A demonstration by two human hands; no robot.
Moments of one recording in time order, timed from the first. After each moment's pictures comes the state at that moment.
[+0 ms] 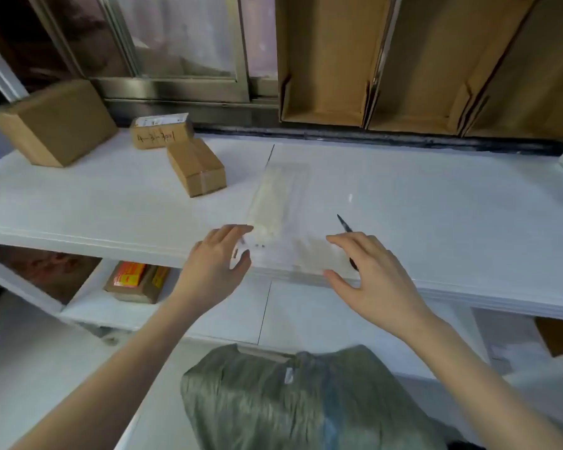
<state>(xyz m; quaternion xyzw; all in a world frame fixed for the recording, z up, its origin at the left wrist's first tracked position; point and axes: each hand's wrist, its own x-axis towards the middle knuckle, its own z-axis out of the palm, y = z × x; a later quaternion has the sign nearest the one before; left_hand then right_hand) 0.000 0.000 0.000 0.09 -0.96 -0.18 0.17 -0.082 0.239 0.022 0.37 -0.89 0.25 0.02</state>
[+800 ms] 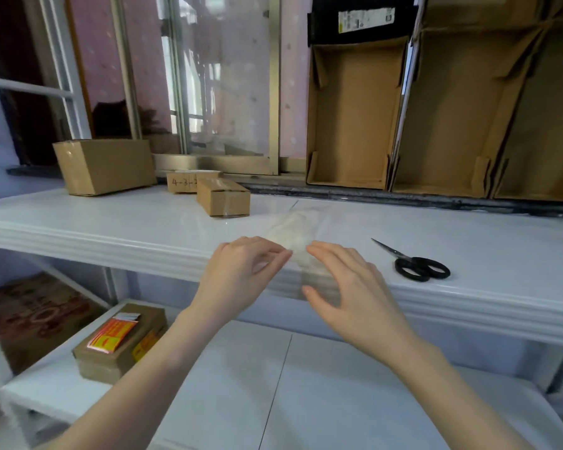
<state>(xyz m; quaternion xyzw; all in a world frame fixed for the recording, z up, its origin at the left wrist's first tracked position) -0.026 -0.007 -0.086 0.02 -0.89 -0.16 0.42 -0.087 0.174 -0.086 0.49 -0.80 0.27 0.24</state>
